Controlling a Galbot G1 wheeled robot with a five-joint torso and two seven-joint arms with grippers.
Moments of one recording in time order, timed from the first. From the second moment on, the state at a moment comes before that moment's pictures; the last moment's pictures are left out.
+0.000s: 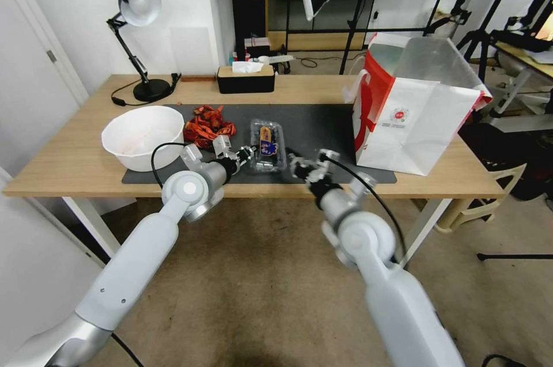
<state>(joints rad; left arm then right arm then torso) 0.75 -1.10 -0.10 -1.66 -1.53 0.34 -0.32 -1.14 1.33 0.24 1.94 0.45 -0.16 0.03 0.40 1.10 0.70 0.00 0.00</state>
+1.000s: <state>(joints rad) 0.62 -1.09 0.04 -1.66 -1.16 0.02 -0.03 -1.49 1.41 0.28 1.87 0.06 0.30 0.06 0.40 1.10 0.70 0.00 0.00</state>
